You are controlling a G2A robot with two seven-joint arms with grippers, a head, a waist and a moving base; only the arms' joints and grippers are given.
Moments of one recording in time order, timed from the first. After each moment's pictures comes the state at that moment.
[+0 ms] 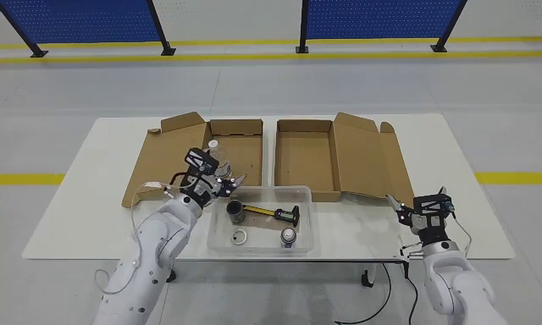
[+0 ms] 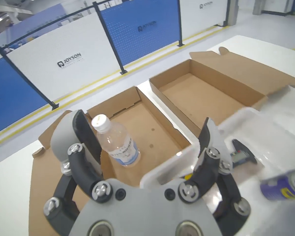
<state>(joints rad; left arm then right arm) 1.38 -1.20 -1.36 -1.73 1.39 -0.34 -0.21 -1.73 -1.15 1.60 -1.80 -1.33 0.00 0.00</state>
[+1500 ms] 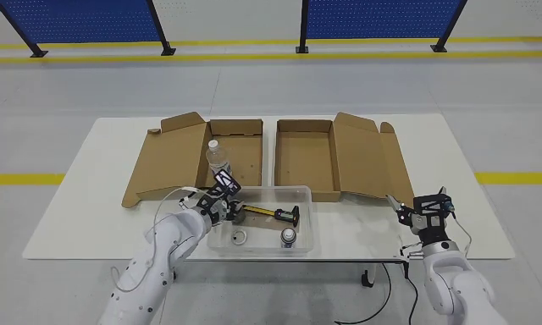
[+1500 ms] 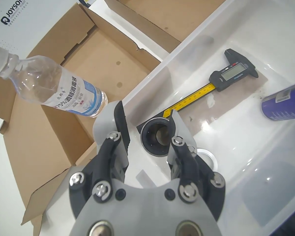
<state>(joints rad) 1.32 -1.18 -1.26 -1.63 1.43 -0.42 -0.54 -1.73 -1.15 1.60 -1.80 -1.33 0.00 0.00</state>
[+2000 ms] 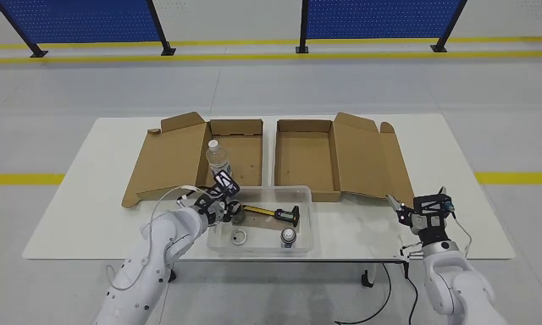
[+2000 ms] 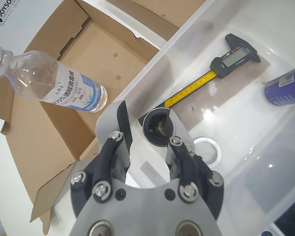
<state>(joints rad) 1.32 -1.17 -1.28 -1.65 1.43 -0.49 -0.61 -1.73 -1.15 1.60 -1.80 -1.33 0.00 0.00</state>
